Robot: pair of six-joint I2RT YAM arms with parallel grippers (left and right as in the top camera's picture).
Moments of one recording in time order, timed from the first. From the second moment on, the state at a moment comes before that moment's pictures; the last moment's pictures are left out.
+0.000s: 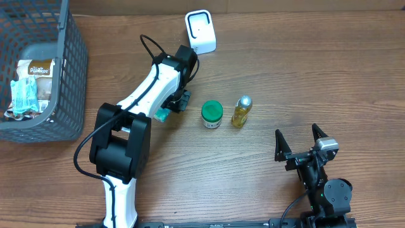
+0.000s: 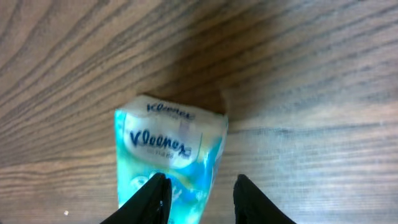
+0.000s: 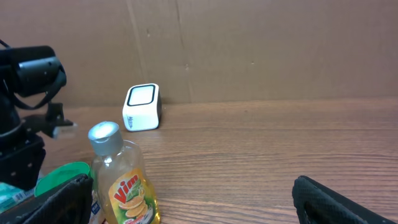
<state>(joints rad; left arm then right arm) -0.38 2.13 1.62 -1.07 -0.23 -0.07 0.12 0.01 0.02 -0.03 -0.06 0.12</state>
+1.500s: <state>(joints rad) -0.20 2.12 1.59 -0.90 0.73 -0.07 0.12 0.01 0.02 -0.03 -0.06 0.12</state>
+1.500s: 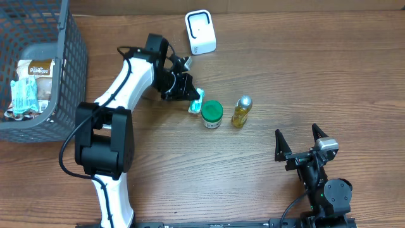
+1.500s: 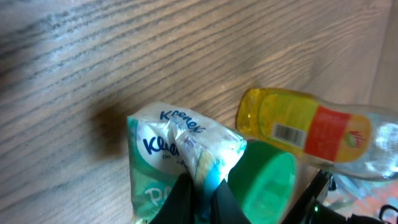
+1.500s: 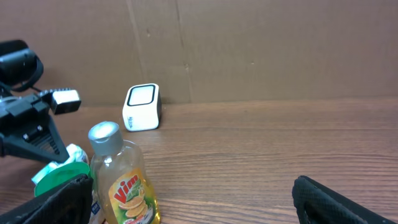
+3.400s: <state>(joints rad) -0.14 2.12 1.44 -0.74 0.81 -0.15 0.12 0.01 0.02 -0.03 -0.06 0.12</state>
